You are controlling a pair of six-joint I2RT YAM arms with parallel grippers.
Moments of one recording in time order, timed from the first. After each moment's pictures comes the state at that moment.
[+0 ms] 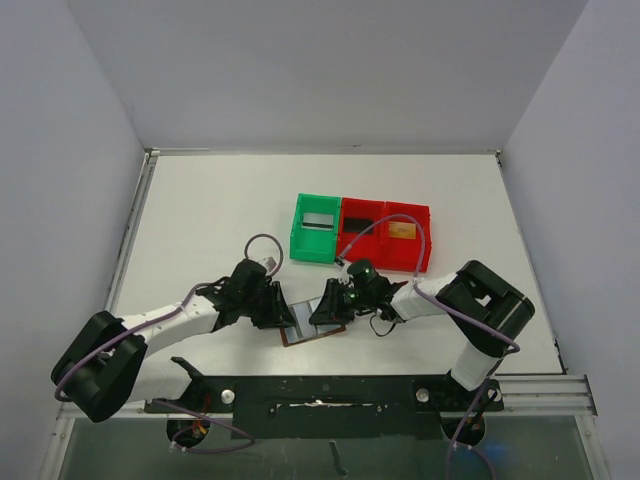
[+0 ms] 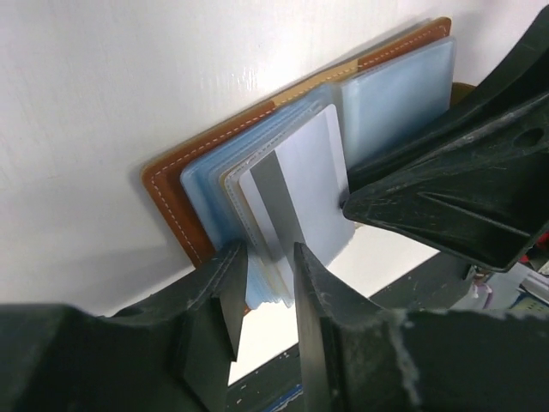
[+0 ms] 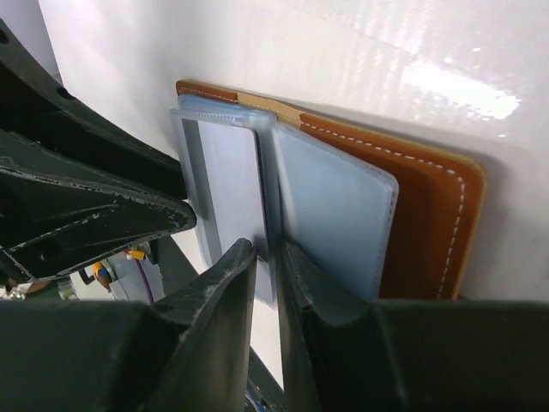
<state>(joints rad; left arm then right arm) -0.65 1.26 0.47 -0.15 0.28 -0.85 0.78 1.69 0.58 0.36 -0.48 0.93</state>
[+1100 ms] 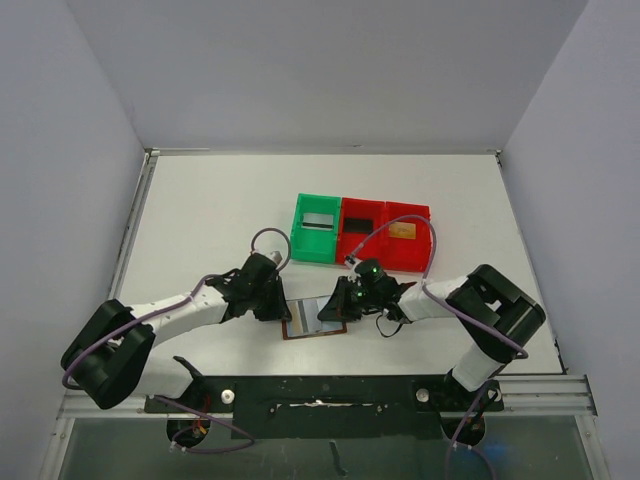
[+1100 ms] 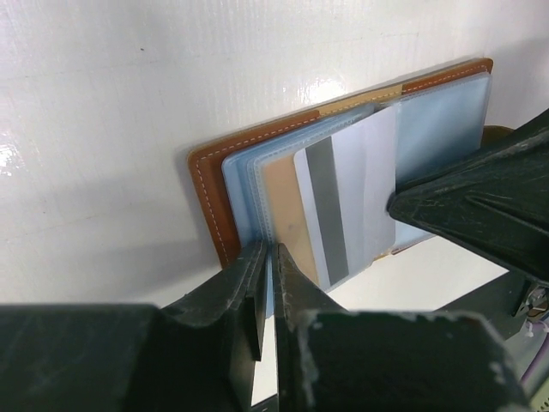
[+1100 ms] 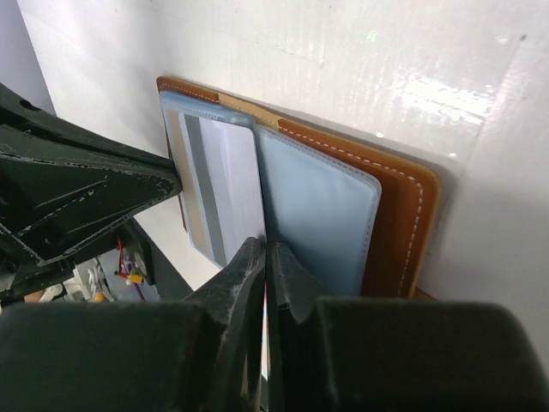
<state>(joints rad) -0.69 1.35 0.58 -0.24 0.13 -0.77 0.73 1.64 0.54 0.34 -0.43 0.95</state>
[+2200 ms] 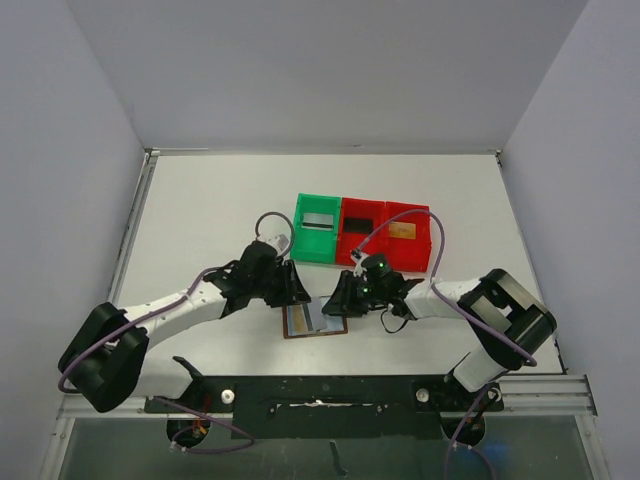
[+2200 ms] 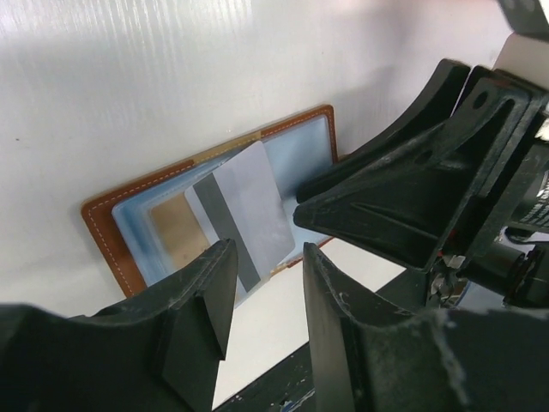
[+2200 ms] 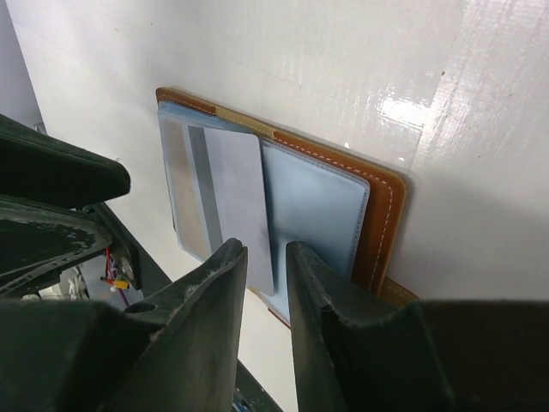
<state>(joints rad) -0.69 1.32 0.66 -0.14 0.21 -0.83 0.69 1.57 0.54 0.25 -0.41 0.88</state>
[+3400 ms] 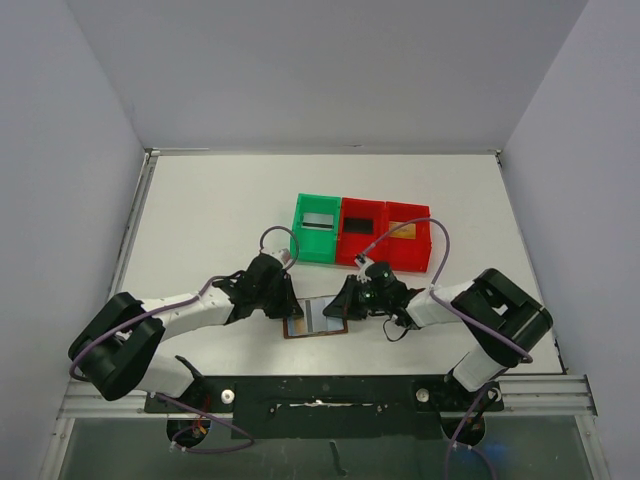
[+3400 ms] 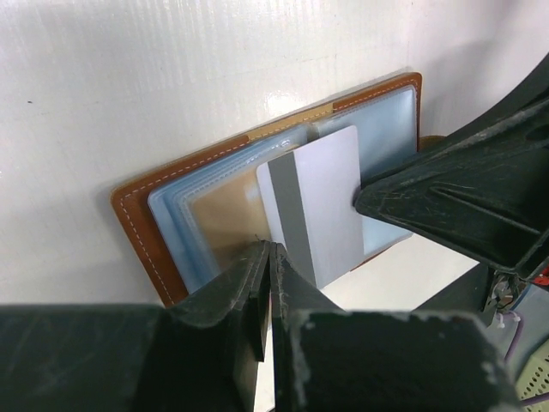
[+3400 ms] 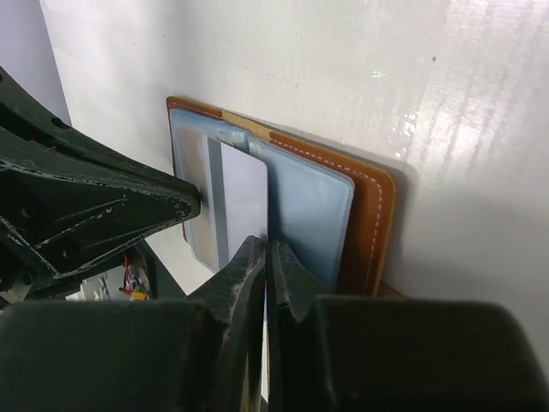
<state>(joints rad) -0.72 1.40 0.56 -0.07 0.17 -0.80 0.70 1.61 0.46 0.47 -0.40 0.97</state>
